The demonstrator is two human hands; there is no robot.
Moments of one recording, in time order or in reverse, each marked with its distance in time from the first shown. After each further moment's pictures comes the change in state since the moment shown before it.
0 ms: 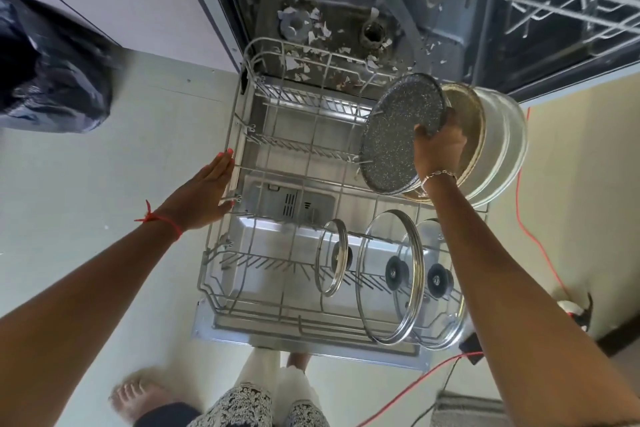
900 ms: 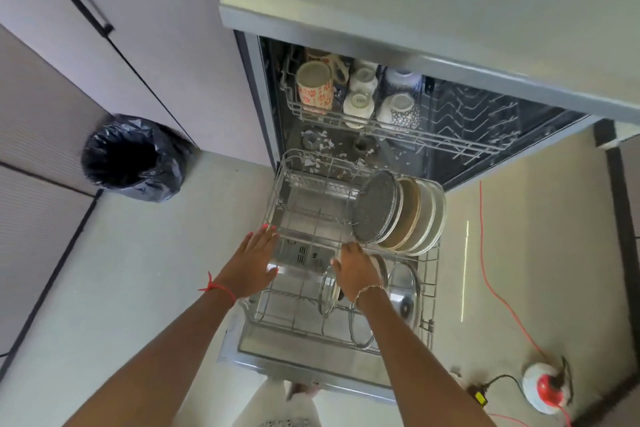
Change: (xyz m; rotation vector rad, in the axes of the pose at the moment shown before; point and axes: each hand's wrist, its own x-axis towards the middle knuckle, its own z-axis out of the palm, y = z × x) left_hand -0.157 0.132 -0.084 0.121 0.122 -0.037; right_hand -0.199 -0.071 -0.104 -0.607 -0.673 -0.457
